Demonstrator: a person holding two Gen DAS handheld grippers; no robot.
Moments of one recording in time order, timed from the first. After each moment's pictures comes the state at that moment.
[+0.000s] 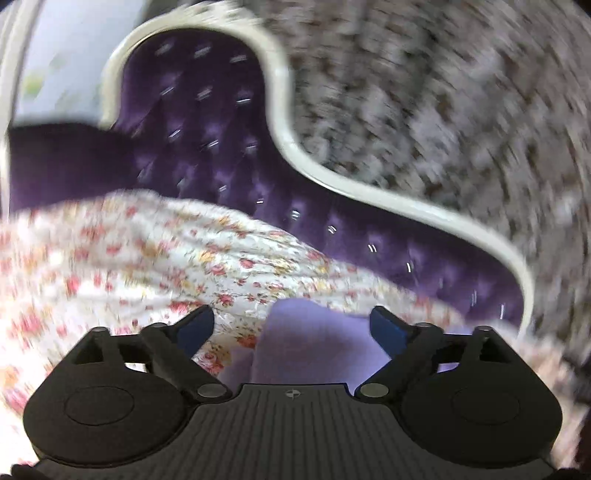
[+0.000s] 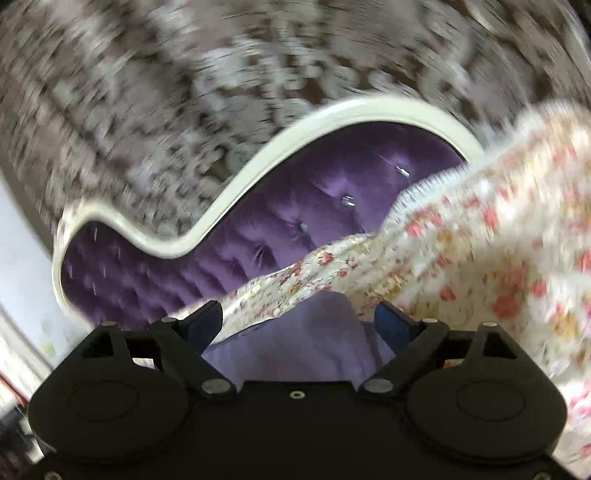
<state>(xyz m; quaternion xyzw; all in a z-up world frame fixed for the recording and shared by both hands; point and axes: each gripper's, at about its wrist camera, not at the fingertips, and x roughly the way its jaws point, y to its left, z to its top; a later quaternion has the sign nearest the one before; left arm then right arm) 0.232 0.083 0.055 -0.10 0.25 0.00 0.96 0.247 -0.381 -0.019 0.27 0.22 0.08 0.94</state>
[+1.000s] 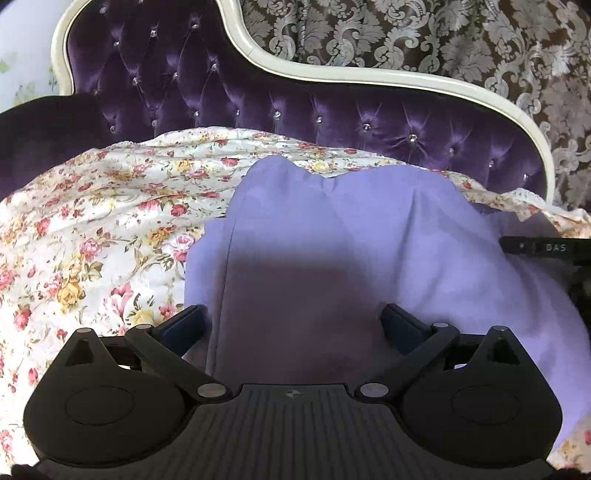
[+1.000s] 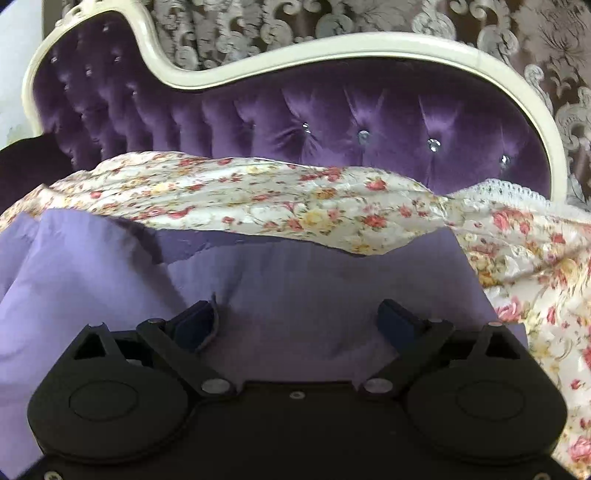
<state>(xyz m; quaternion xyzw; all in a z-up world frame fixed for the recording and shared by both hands) 0.241 0.057 -0.042 -0.01 0.35 -0.01 0.93 0.330 -0.259 -0.079 0.00 0.32 0.08 0.94</state>
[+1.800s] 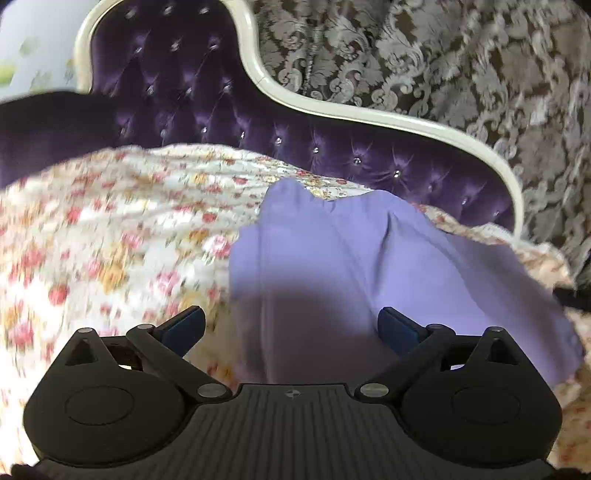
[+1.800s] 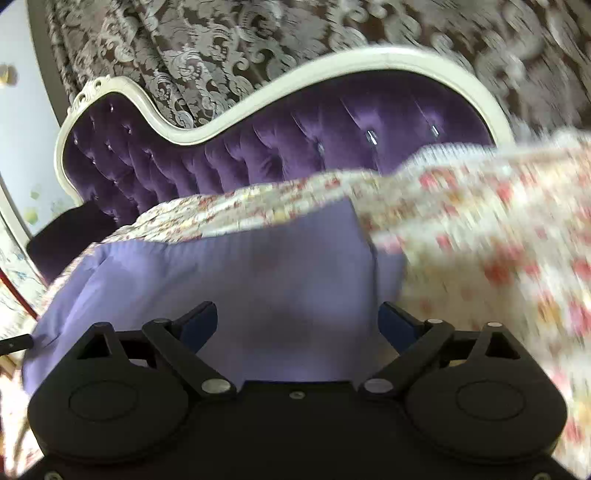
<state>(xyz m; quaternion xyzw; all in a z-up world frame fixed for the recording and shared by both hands) 0.177 0.095 -0.013 -0.08 0.32 -0.05 0.94 0.233 -0.389 -0.059 0.14 0.31 0.14 0.93</state>
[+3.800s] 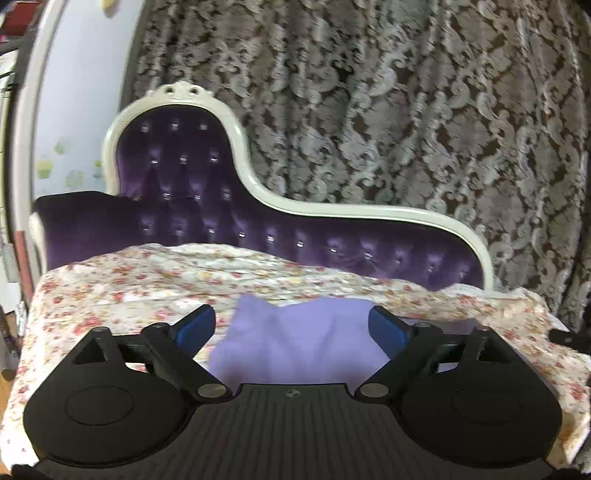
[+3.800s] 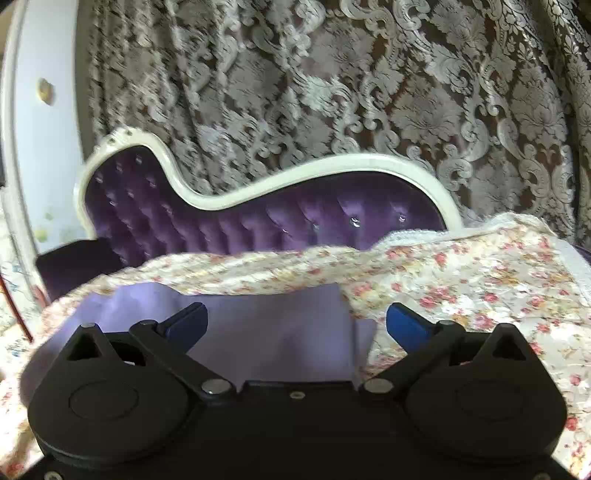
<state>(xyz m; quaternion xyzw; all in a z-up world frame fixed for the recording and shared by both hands) 0.069 0.010 0.081 -0.03 0.19 -0.01 0.98 0.107 -0.376 -0.012 0.10 0.18 0.08 0.97</state>
